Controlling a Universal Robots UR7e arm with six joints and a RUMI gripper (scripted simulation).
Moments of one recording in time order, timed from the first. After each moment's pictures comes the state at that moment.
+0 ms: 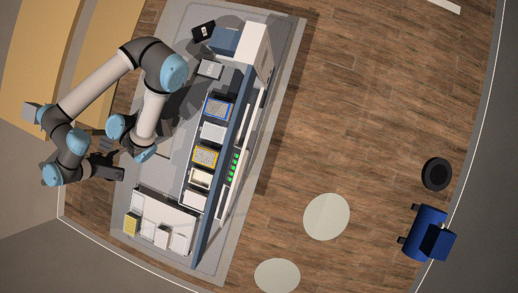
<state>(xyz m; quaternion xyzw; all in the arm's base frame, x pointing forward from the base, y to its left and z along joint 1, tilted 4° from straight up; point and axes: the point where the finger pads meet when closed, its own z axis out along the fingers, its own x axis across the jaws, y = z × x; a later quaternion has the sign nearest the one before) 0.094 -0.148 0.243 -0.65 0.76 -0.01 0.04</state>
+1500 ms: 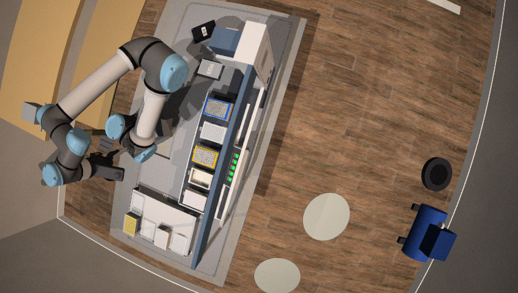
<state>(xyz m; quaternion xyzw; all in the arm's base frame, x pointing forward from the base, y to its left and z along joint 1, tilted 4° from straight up) 0.094 -0.148 0.243 -0.65 0.76 -0.01 0.04</state>
